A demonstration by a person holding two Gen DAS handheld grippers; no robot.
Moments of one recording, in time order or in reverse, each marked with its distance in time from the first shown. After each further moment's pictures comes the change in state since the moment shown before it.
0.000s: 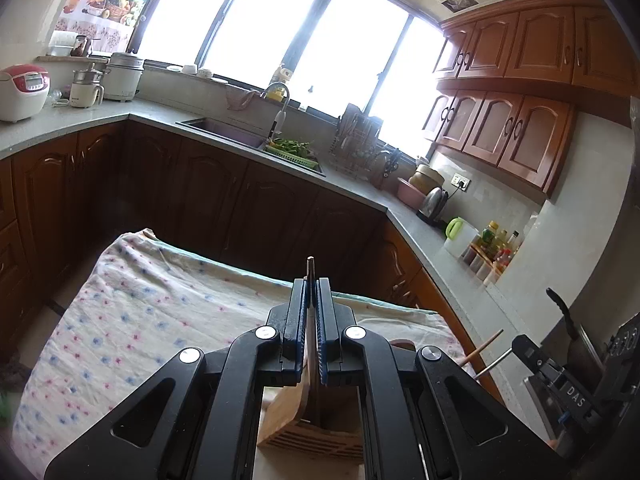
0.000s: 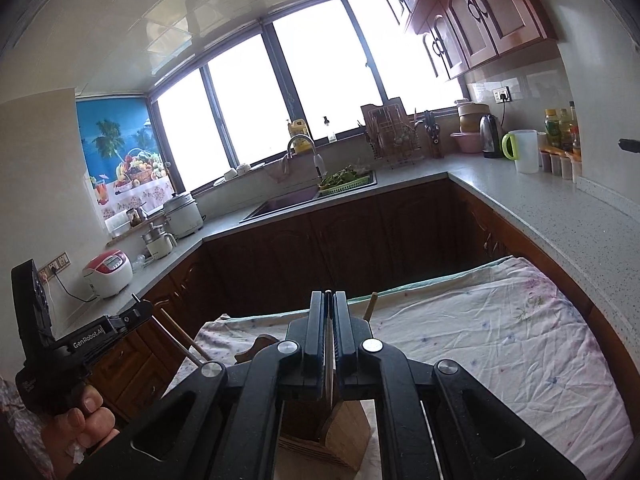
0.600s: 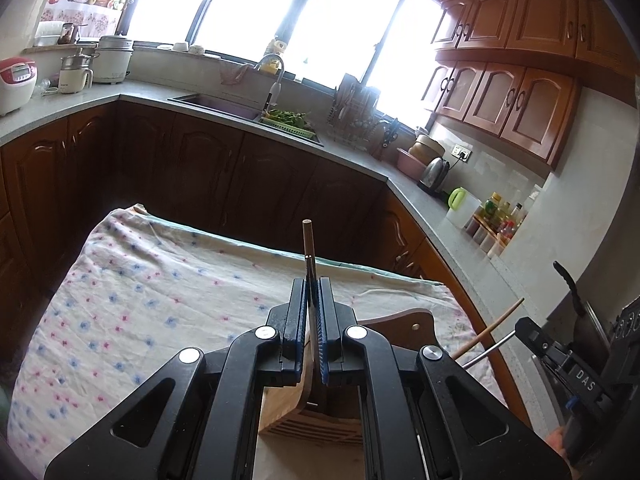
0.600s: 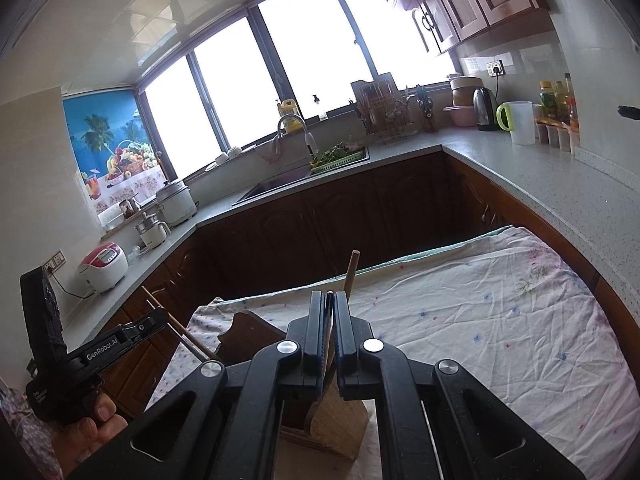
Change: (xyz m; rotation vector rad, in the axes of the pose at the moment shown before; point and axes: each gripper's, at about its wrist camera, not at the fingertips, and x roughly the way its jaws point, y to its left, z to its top) left arm 0.024 -0.004 -0.015 0.031 0.094 -0.003; right arm 0.014 -0.011 -0.009 0.033 0.061 -0.007
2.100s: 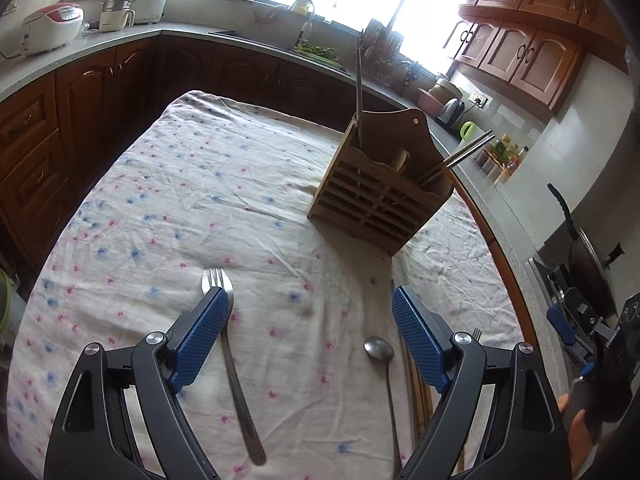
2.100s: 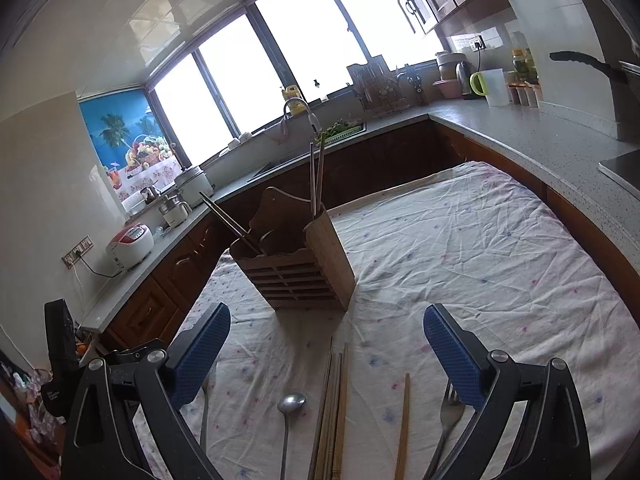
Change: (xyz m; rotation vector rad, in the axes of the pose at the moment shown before) left arm -0.143 0.025 -0.156 -0.048 0.226 0.071; right arm -0.148 -0.030 -0.118 0.062 0.063 0.047
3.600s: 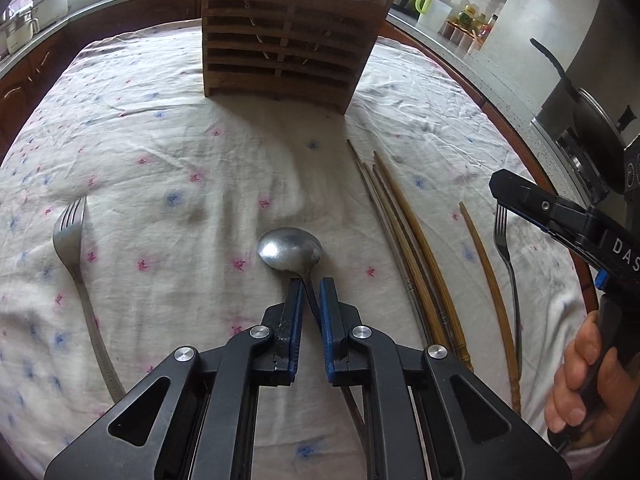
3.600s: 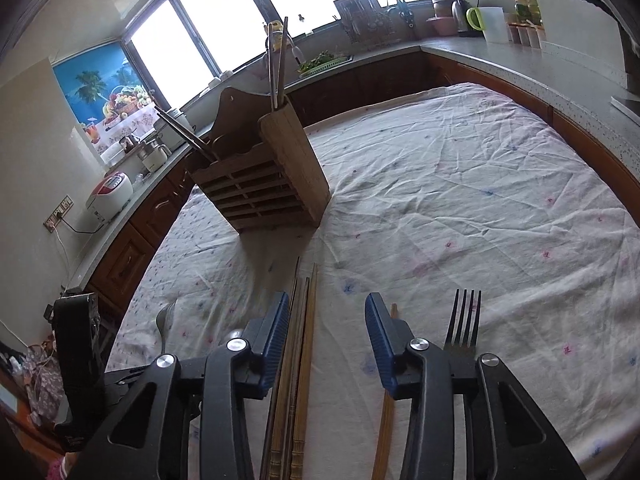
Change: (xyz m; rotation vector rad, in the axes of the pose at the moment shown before) left arm 0.103 -0.059 -0.061 0.268 0.307 -0.019; right arm 0.078 -0.018 -0.043 -0.011 0.271 -0.033
